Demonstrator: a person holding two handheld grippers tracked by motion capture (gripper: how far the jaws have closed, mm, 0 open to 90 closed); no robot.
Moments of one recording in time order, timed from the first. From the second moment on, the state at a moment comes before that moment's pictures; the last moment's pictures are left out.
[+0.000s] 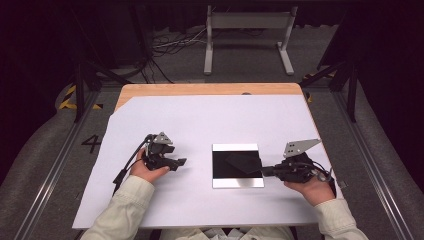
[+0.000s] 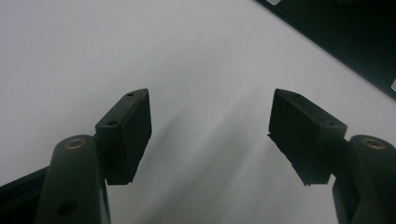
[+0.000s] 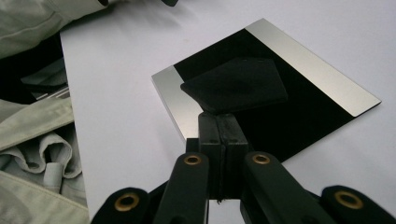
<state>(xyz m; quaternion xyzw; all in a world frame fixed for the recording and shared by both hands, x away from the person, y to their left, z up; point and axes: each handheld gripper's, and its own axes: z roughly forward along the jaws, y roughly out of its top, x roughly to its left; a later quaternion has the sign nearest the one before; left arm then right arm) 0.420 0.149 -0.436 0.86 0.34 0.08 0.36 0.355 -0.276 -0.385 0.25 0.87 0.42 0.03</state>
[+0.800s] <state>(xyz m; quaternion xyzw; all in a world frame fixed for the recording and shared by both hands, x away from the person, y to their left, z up) 0.420 0.149 -0.436 0.86 0.34 0.08 0.36 0.355 -0.275 -0.386 0.26 0.86 0.44 0.03</state>
